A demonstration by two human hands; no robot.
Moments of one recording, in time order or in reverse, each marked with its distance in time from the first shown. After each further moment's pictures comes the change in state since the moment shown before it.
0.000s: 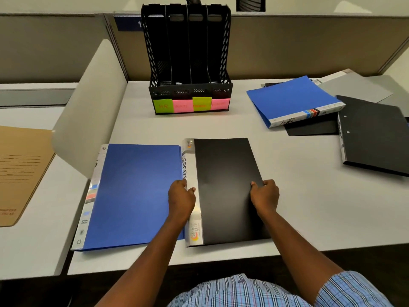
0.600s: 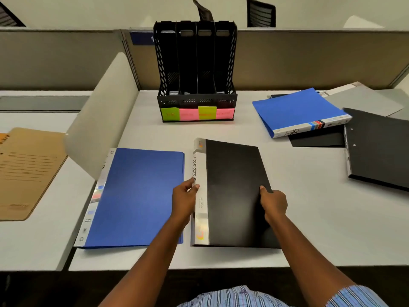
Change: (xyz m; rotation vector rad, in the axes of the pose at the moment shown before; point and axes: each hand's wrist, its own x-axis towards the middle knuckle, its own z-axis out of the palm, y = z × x) left_hand -0.013 0.020 -0.004 -0.478 -0.085 -0.039; right_hand 0.020 -0.003 -0.020 0.128 -0.073 0.154
